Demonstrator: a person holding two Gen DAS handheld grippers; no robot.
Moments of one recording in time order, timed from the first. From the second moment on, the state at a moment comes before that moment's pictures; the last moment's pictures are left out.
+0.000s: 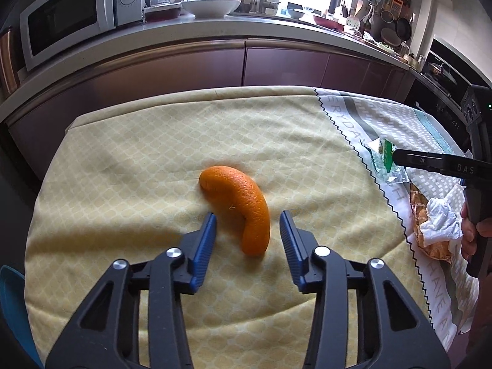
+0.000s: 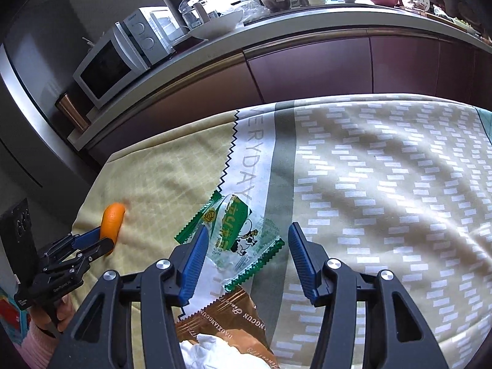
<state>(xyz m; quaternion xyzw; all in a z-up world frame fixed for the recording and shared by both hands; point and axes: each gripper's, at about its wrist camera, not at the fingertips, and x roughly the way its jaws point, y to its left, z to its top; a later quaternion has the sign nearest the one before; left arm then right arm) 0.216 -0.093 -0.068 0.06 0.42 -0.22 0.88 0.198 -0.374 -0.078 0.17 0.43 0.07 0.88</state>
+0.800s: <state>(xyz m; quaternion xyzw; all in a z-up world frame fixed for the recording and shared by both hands) 0.196 -0.081 -0.054 0.05 0.40 -0.23 0.89 0.185 -0.372 -0.071 0.16 0.40 0.07 0.90</state>
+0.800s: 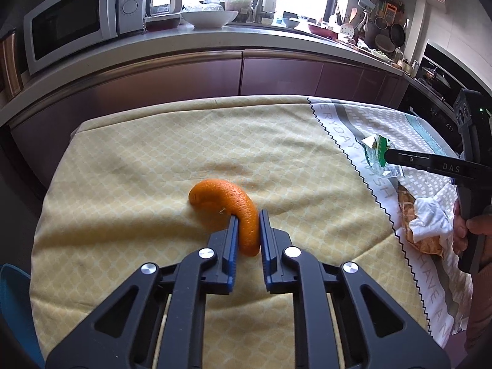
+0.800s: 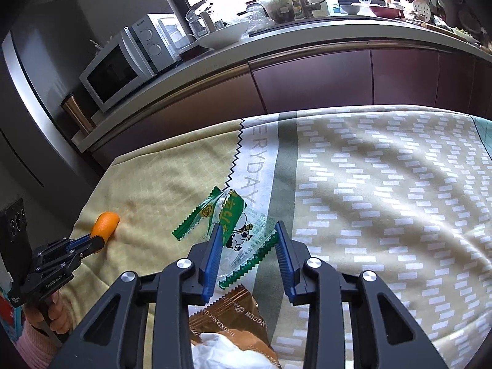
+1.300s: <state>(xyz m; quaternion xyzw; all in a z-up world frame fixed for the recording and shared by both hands) 0.156 -0.042 -0.035 0.03 0.38 -0.24 0.89 0.157 -0.345 -0.034 0.15 0.35 0.10 0.92</state>
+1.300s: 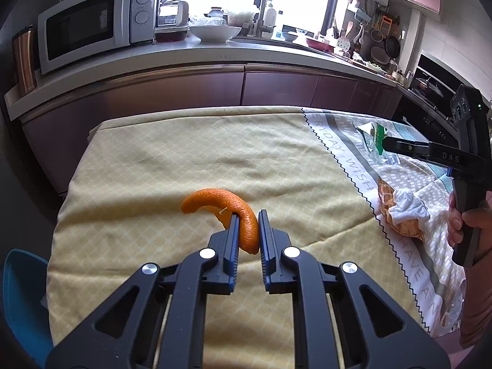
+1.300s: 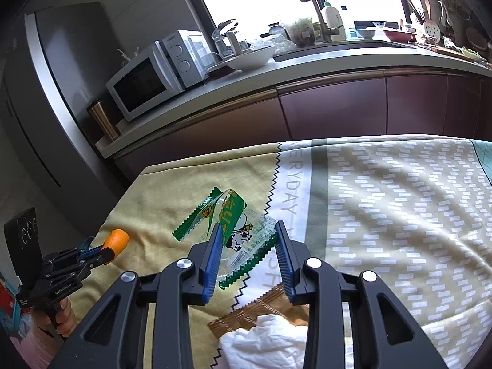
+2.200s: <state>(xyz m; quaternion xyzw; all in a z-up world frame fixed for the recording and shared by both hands) 0.087 0.039 -0.028 0.03 0.36 -0.20 0.91 0.117 -0.230 -0.047 0.18 0.35 0.23 0.89</state>
